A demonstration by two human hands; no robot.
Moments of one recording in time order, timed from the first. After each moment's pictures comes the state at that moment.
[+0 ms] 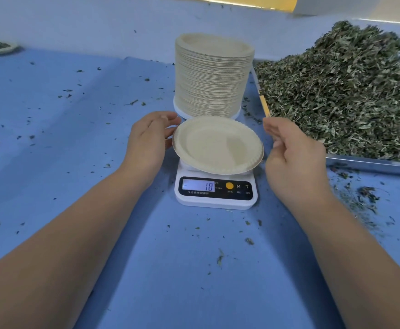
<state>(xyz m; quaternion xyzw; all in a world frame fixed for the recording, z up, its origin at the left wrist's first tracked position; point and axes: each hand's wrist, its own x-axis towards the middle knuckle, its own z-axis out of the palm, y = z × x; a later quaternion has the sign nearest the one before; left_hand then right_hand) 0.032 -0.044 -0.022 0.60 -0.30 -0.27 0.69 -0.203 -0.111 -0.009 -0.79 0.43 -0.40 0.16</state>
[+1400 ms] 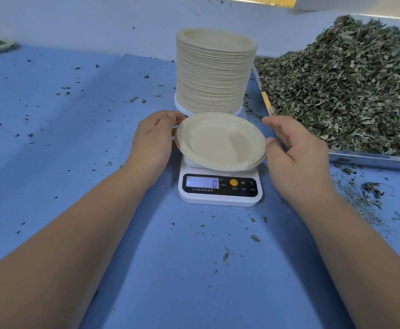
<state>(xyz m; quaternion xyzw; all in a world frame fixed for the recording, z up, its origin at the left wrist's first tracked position) 0.031 -0.045 -0.025 0.63 -0.34 -0.25 0.66 -0.200 -0.108 -0.017 -0.76 0.42 -0.43 0.23</state>
